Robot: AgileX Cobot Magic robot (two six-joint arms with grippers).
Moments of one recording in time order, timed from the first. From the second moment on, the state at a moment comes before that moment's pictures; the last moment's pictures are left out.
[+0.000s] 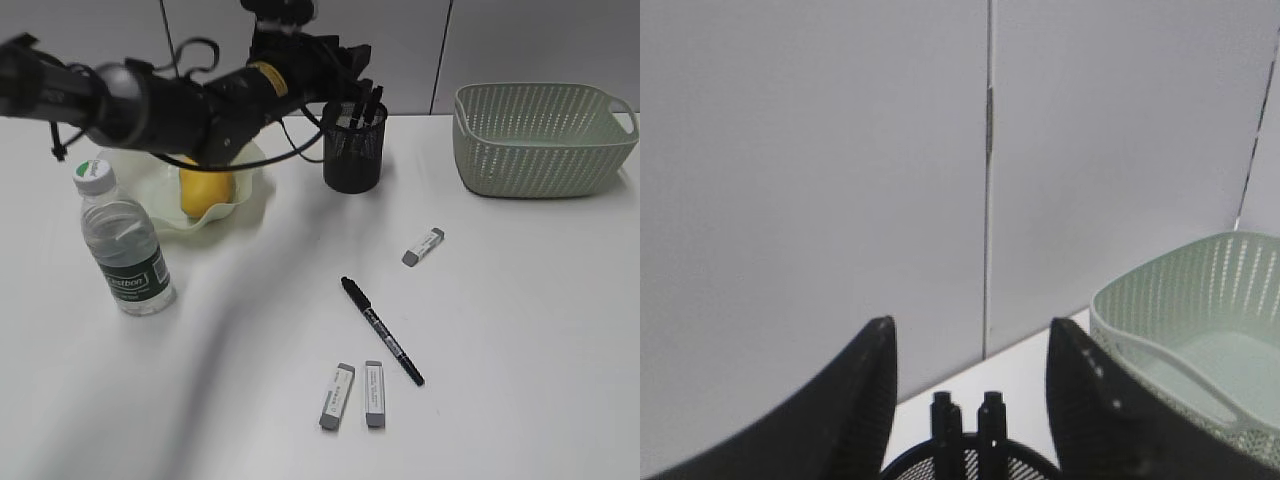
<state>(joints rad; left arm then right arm) -0.56 2.25 -1.56 0.20 -0.57 -0.19 0.32 -0.01 -0.51 -0.13 1.05 0.19</state>
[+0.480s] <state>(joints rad) -0.56 1.61 -1.21 0.24 0.45 -0.19 0.32 -0.01 -0.51 -0.13 1.05 0.19</state>
